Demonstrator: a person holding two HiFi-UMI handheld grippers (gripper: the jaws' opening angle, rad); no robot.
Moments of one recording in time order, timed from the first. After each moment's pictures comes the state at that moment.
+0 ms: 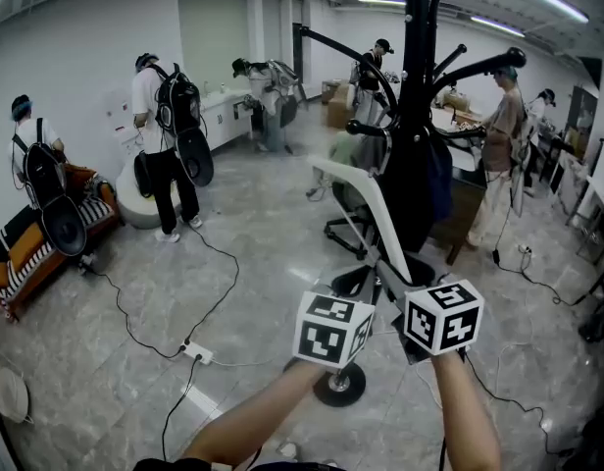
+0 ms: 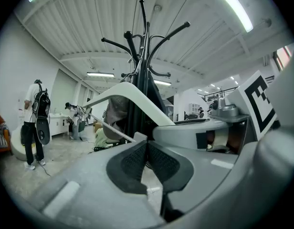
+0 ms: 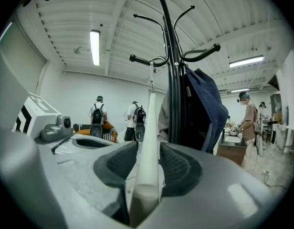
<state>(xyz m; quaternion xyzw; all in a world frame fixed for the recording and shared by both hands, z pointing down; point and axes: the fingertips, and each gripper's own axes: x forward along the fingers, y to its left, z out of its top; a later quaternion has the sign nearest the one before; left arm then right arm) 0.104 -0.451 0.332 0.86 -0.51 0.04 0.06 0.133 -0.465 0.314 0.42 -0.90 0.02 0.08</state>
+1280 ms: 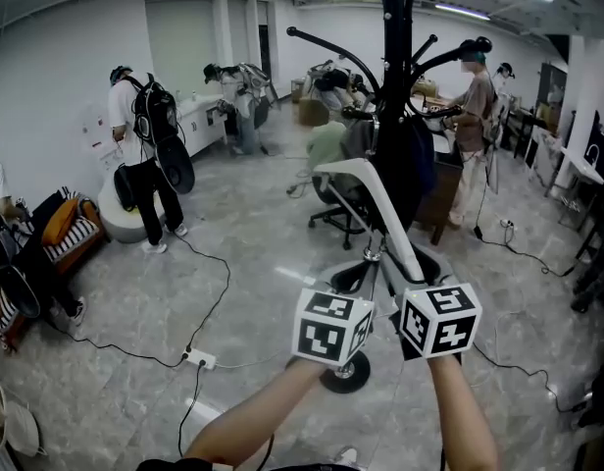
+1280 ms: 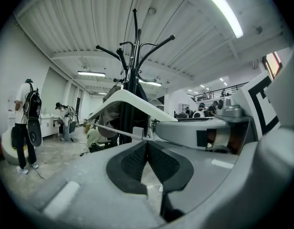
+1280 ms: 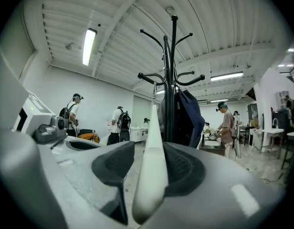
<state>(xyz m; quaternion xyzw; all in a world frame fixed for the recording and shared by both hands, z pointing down) 0.096 -0.389 0.326 0.89 -0.45 0.05 0.05 0.139 -0.398 0.300 0.53 -0.85 0.00 0.05</state>
